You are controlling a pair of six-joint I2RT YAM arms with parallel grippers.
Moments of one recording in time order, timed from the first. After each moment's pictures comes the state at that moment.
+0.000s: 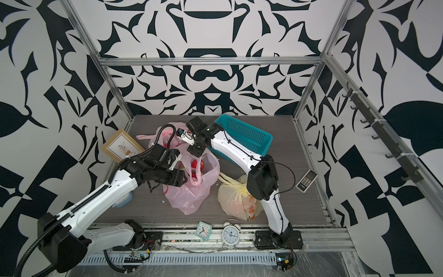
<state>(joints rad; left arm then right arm) -0.60 1.19 1.01 -0.94 0.19 -0.33 0.78 2.13 2.11 -0.99 -0.04 -0.35</state>
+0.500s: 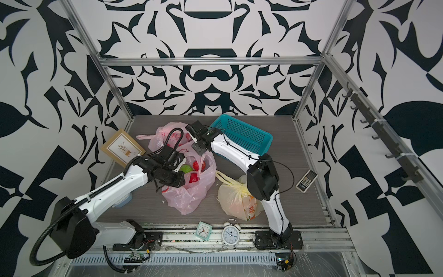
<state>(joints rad) -0.61 1.34 0.99 -0.90 0.17 -0.33 0.78 2.05 1.89 -0.79 0.25 -0.02</state>
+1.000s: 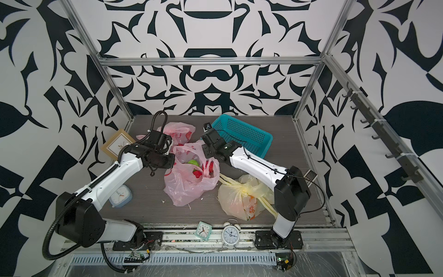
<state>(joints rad) -0.39 1.42 1.17 -0.86 0.03 -0.21 0.78 1.70 1.41 -0.48 0.28 0.29</state>
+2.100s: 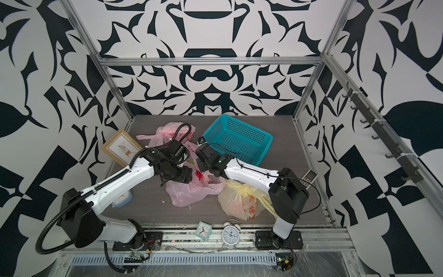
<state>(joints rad) -0.68 1.44 1.16 -1.03 0.08 -0.40 0.88 1.70 1.26 -0.36 0.28 0.34</state>
